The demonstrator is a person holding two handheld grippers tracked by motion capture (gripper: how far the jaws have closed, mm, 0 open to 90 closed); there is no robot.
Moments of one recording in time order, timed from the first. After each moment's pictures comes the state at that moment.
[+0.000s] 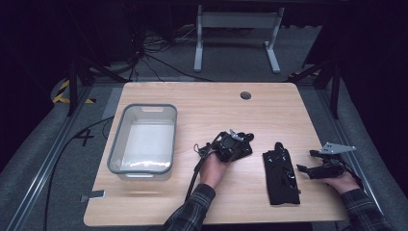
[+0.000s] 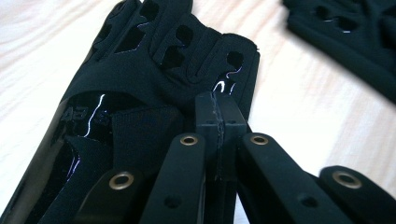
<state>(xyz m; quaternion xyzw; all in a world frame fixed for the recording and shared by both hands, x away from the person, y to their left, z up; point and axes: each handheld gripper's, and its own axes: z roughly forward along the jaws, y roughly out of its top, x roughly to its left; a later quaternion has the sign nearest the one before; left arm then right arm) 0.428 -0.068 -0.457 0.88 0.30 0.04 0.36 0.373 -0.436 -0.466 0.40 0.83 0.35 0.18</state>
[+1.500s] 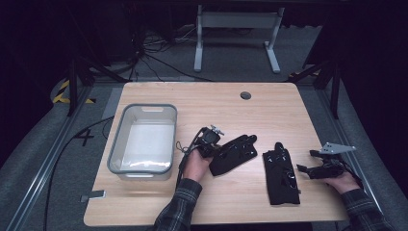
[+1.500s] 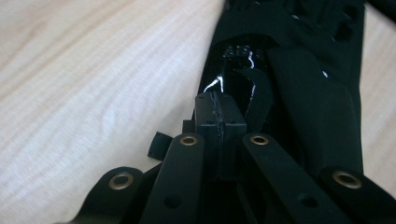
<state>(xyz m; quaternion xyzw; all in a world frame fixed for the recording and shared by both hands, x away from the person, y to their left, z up) 0.435 -0.014 -0.448 0.88 0.36 0.06 0.31 0.373 -0.436 -0.466 0.40 0.83 0.35 0.18</state>
